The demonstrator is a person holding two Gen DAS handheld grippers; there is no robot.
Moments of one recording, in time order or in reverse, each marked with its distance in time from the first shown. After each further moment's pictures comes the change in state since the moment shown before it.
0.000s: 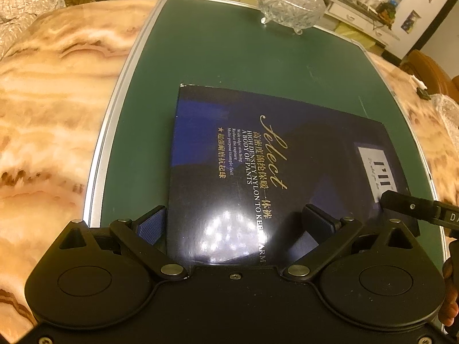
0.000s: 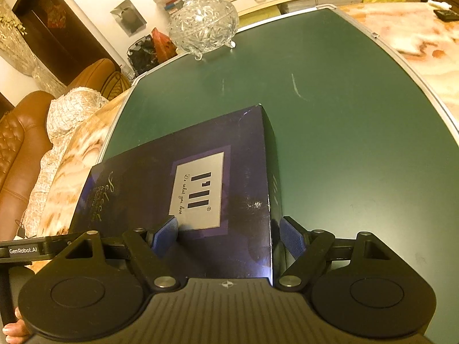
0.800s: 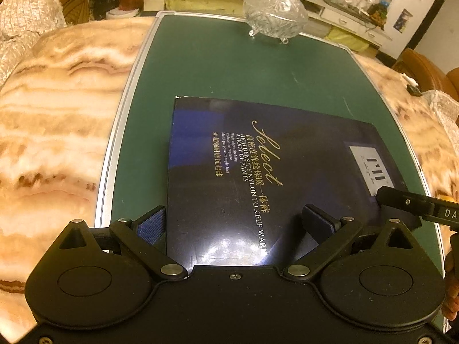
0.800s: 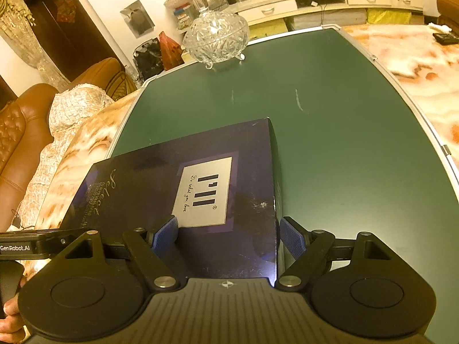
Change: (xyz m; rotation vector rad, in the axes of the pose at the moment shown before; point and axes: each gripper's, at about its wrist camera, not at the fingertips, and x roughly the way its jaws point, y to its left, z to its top) left arm -0.033 -0.018 -0.013 0.049 -0.046 0.017; right arm -0.032 0.016 -0.010 -0.065 -0.041 -0.025
